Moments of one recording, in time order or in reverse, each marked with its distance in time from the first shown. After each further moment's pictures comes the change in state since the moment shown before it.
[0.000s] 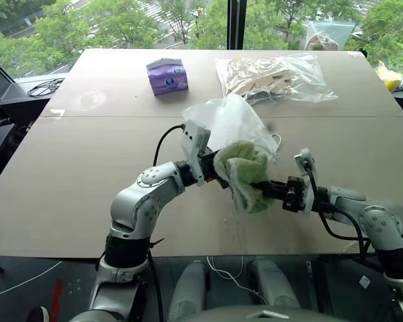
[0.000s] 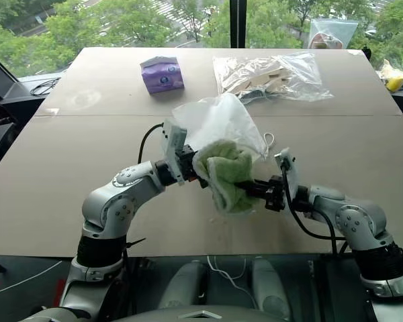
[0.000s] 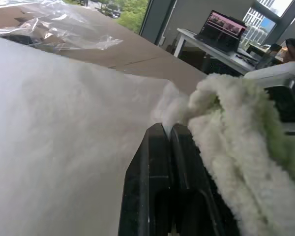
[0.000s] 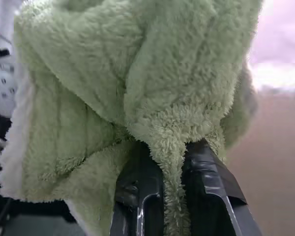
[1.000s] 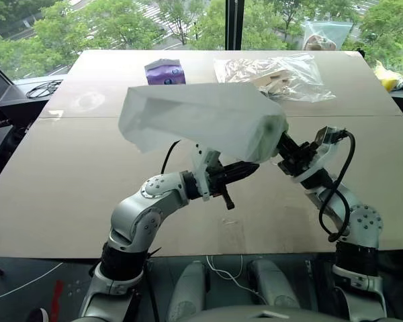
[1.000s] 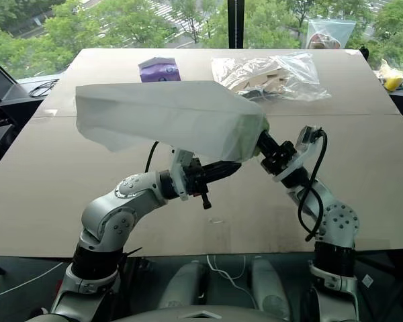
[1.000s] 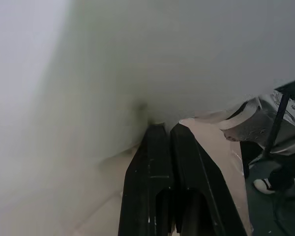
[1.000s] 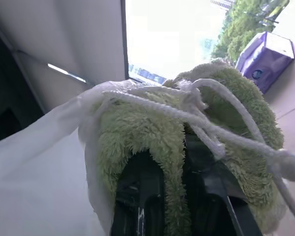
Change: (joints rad) left arm 0.053 0.056 -0.081 -0.096 -0.048 -0.049 -0.061; right arm -0.040 0.667 -0.388 0.068 0.479 -0.105 -0.510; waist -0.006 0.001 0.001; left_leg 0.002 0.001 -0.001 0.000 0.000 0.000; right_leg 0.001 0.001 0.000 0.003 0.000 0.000
